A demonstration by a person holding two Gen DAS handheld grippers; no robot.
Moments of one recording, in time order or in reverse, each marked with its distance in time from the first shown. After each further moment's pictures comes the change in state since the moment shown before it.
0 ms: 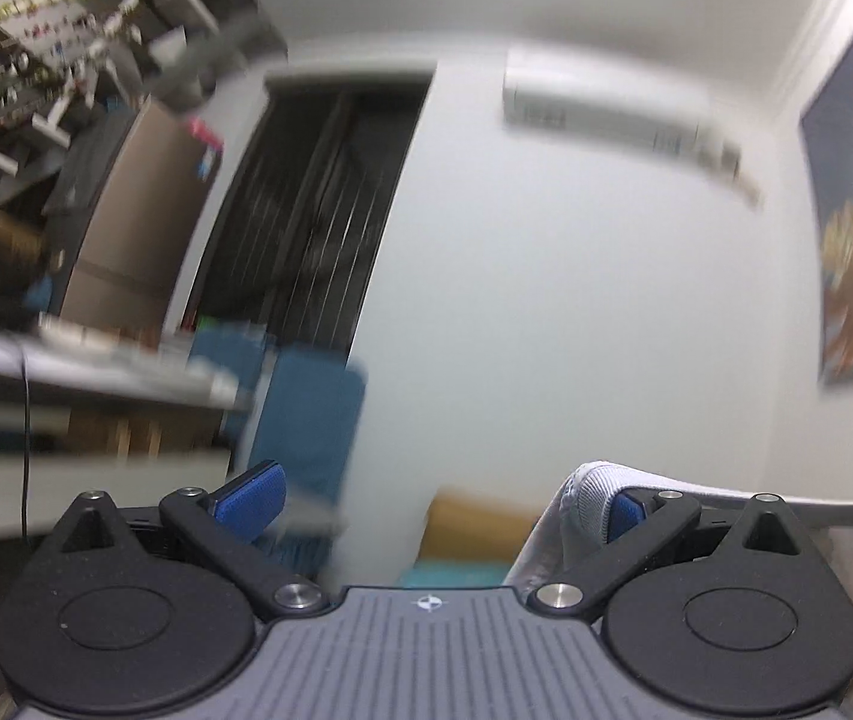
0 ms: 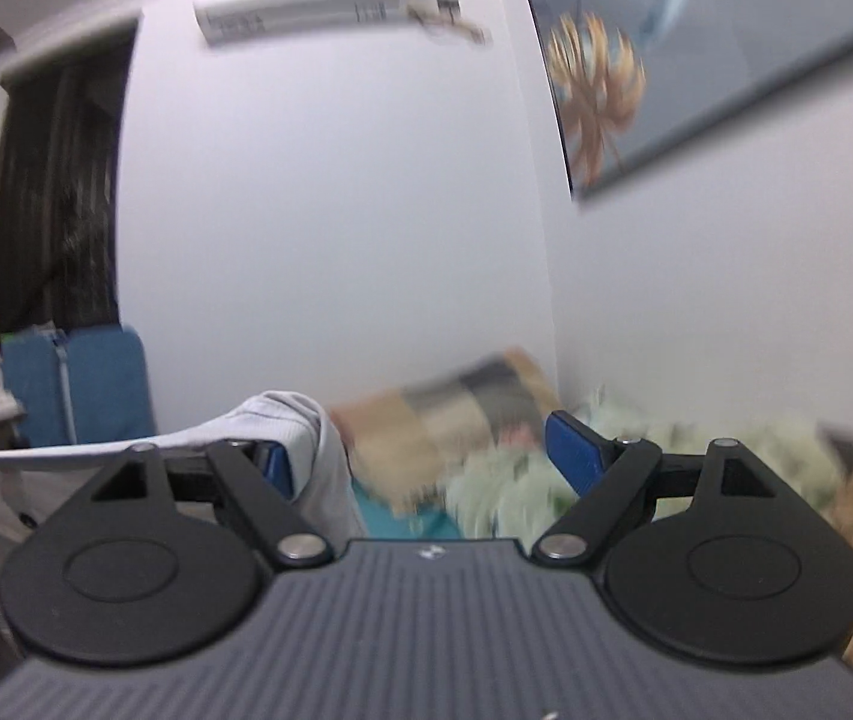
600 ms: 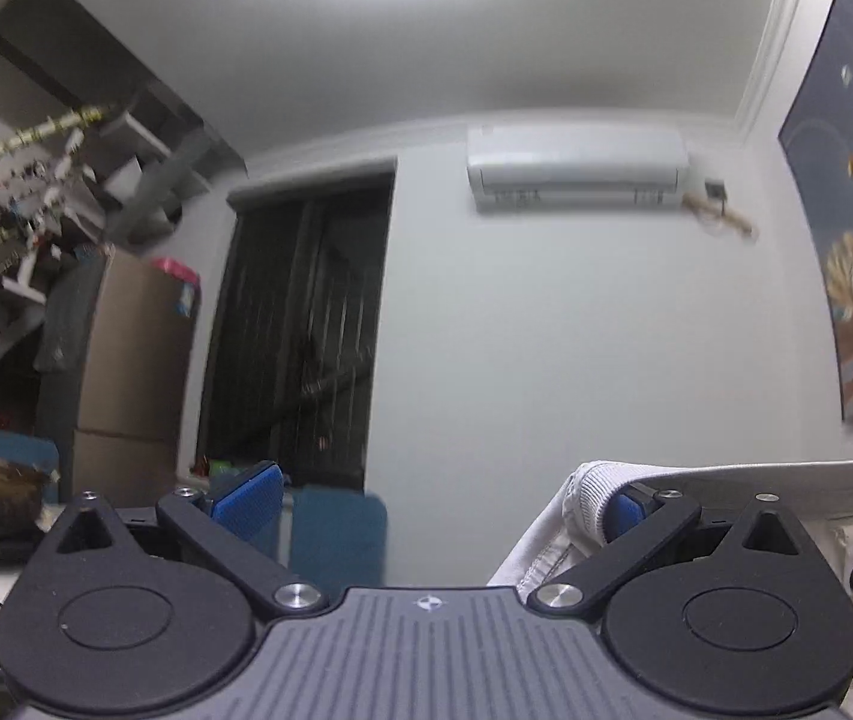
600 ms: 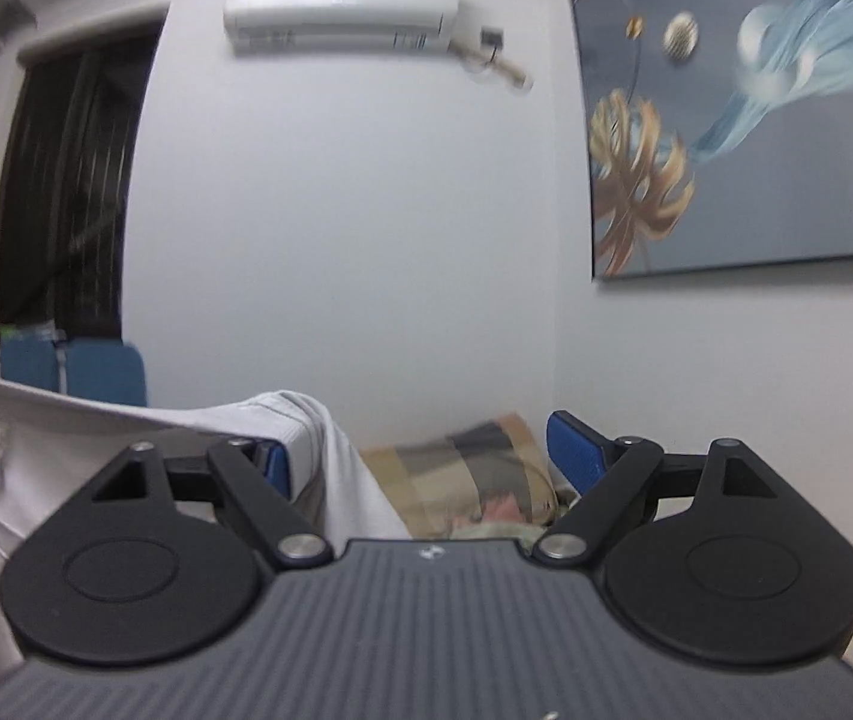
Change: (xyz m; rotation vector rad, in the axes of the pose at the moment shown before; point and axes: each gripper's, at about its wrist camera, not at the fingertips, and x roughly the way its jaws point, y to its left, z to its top) left arm 0.099 -0.087 0.167 0.209 -0.010 0.046; right arm 0.072 0.020 0.146 -0.133 0.071 -0.011
